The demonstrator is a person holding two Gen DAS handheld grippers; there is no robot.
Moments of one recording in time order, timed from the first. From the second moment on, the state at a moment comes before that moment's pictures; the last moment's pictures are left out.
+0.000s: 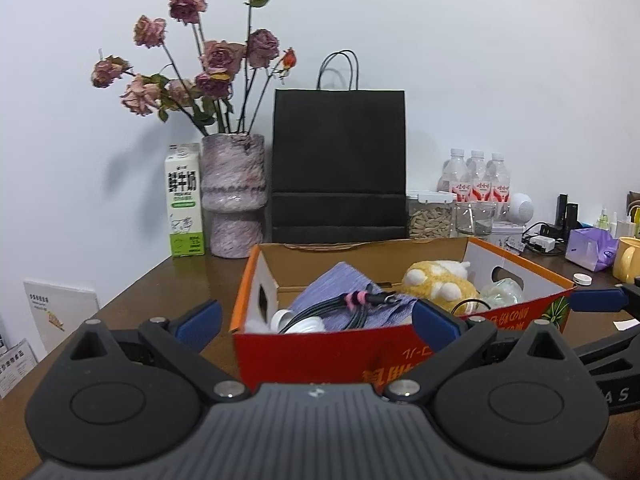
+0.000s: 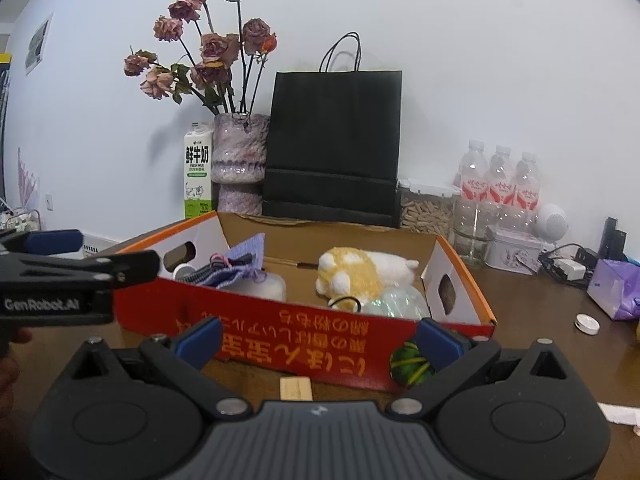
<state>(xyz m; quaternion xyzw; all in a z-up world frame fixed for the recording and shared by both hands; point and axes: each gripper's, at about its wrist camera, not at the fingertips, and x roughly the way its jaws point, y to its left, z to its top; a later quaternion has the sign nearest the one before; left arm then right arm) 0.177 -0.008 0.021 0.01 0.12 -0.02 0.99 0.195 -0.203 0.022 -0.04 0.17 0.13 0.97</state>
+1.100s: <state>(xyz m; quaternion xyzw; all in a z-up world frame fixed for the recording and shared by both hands) 0.113 0.050 0.014 0.02 0.19 0.01 0.98 0.146 -0.134 0.018 -0.03 0.35 0.15 0.93</state>
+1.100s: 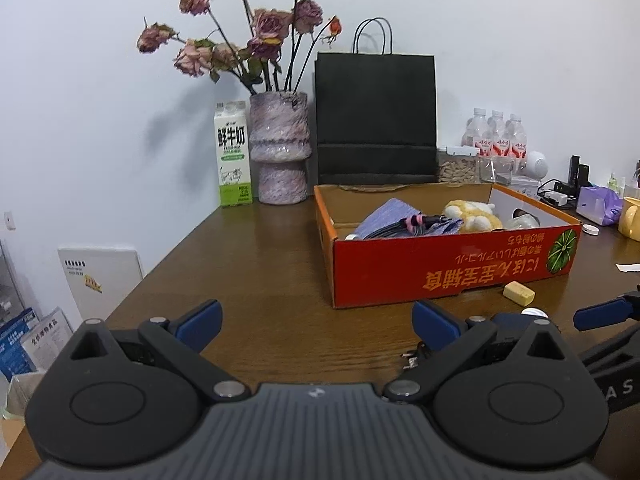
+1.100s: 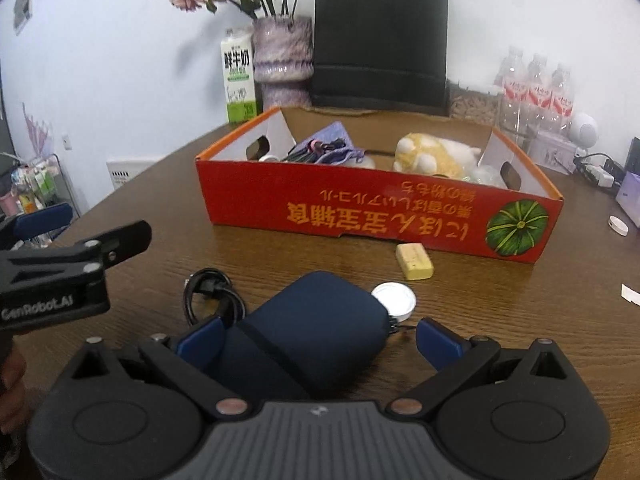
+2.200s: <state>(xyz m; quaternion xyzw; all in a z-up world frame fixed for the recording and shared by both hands) 0.118 0.039 0.008 0.01 0.26 -0.04 0.97 0.147 -0.154 0.013 -0.02 0.38 0.14 0.92</state>
